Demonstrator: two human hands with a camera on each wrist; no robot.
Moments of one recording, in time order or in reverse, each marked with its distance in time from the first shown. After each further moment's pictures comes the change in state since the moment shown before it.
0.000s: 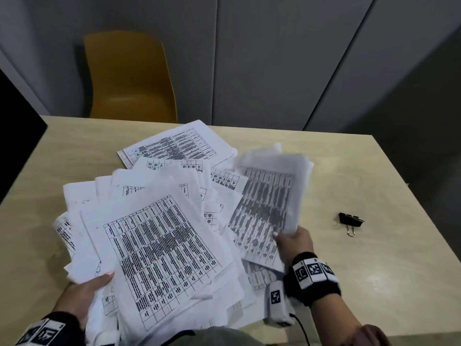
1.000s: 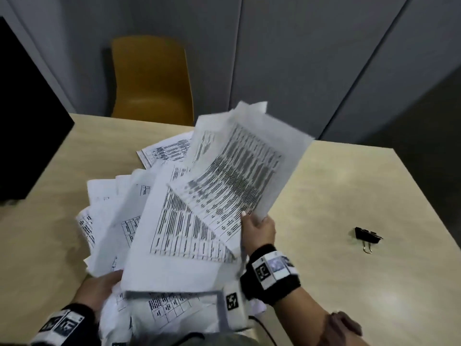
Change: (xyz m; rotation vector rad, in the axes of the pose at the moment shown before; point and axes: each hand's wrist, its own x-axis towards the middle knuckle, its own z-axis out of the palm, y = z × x) left_hand 0.010 -0.009 -0.006 0.065 0.030 -0.016; right_hand -0.062 -0.080 0.068 0.347 -0.104 -0.089
